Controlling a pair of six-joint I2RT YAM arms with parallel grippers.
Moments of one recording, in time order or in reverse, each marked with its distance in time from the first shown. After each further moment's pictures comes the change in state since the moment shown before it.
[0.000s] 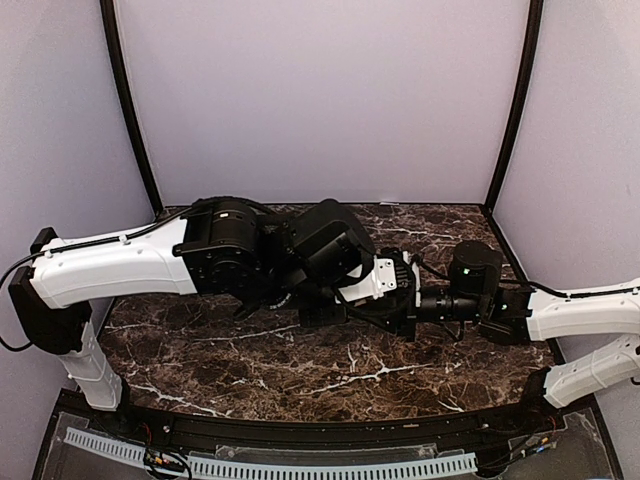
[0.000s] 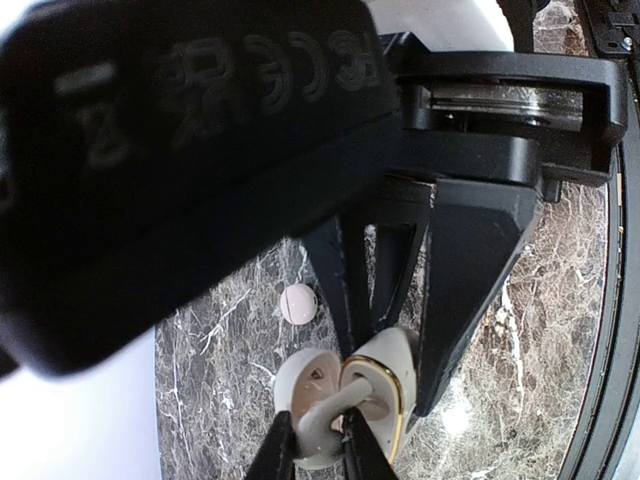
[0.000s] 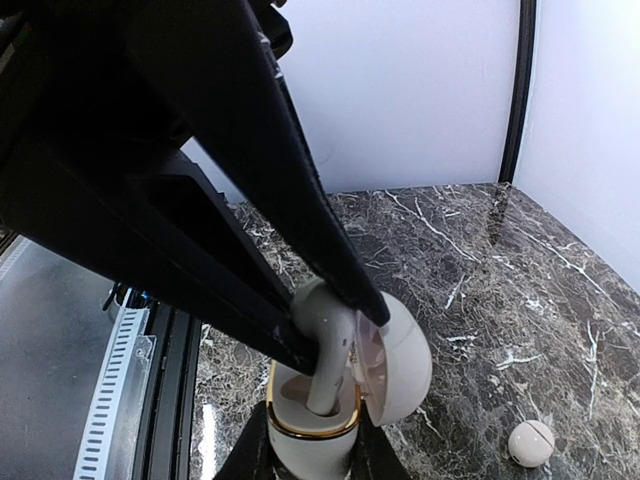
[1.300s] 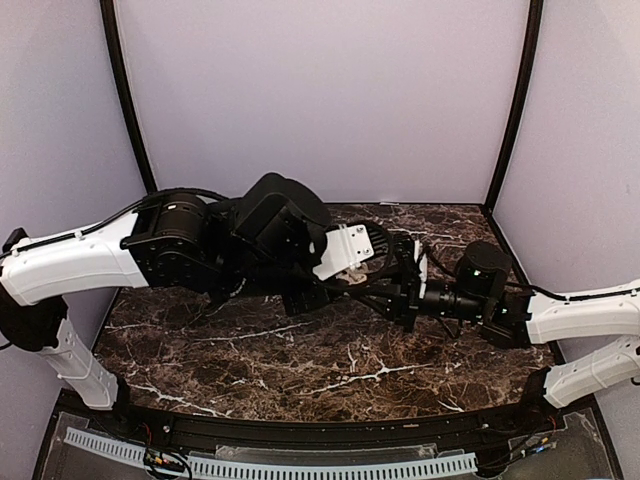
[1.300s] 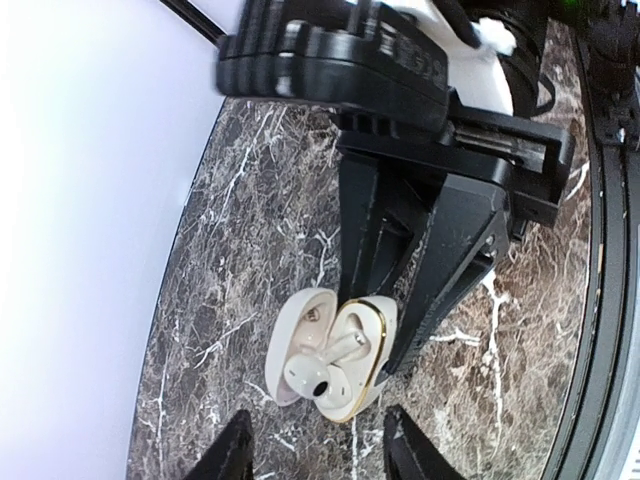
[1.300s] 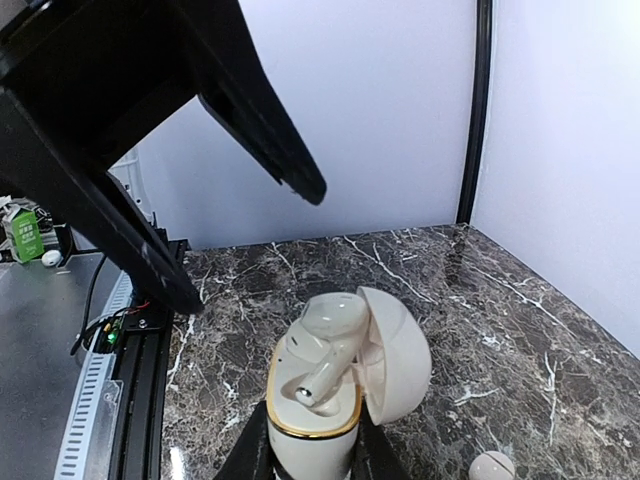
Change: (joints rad) left arm 0.014 -0.136 -0.095 0.118 0.004 -0.058; right arm -0.001 -0.002 -0.033 0.164 0.077 0.028
